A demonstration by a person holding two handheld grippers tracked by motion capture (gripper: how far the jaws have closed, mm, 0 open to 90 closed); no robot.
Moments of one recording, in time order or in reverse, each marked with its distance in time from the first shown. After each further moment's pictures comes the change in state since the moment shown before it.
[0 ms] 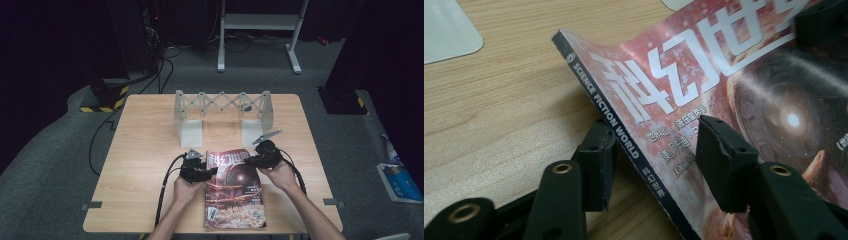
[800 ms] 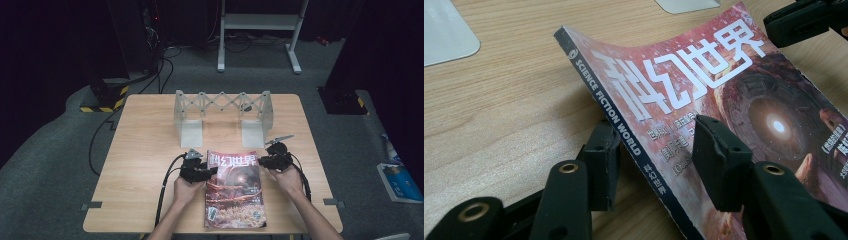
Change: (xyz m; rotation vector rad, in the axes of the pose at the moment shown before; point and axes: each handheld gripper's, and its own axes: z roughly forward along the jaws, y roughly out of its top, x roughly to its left) left arm 0.000 0.001 0.000 -0.005 -0.009 -0.003; right arm -0.028 -0.030 0.002 0.010 -0.215 0.201
